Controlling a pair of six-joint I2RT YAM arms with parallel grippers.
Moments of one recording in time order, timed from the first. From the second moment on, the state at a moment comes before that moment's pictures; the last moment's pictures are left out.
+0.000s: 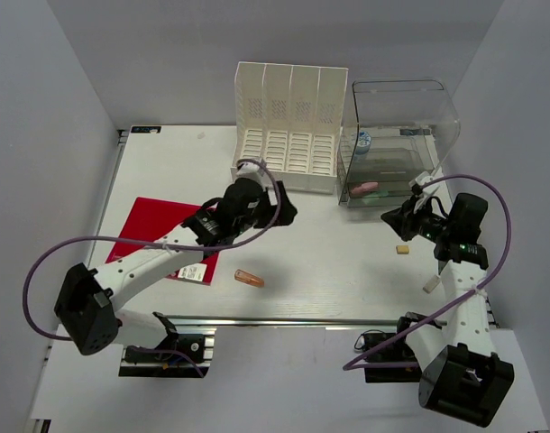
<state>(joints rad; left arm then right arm) -0.83 1.34 1.05 -0.13 -0.18 -0.62 -0.26 0.89 0.67 -0.30 -0.96 -0.39</state>
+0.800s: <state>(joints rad) -0.70 1.59 0.96 -0.86 -0.10 -1.32 -0.26 0.86 0.68 -0.29 -0.88 -0.35</state>
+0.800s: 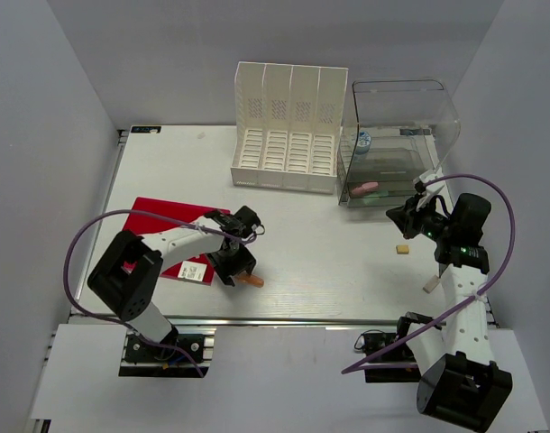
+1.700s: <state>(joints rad) -0.70 1.67 0.99 -0.80 -0.07 -1.22 -0.26 0.86 0.68 -0.29 -0.87 -0.35</state>
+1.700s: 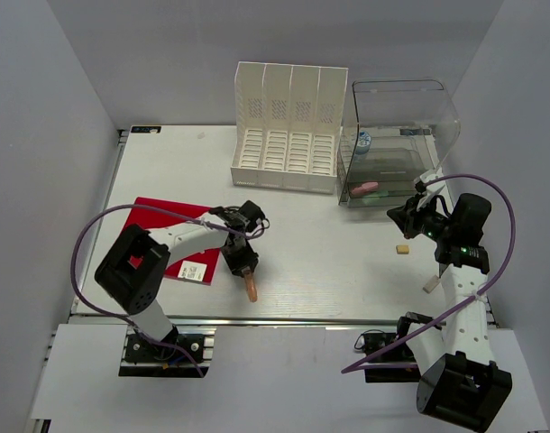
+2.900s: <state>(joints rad) -0.81 2.02 1.38 0.86 0.49 -0.08 -0.31 0.80 0.67 -0.21 -0.75 -0.30</state>
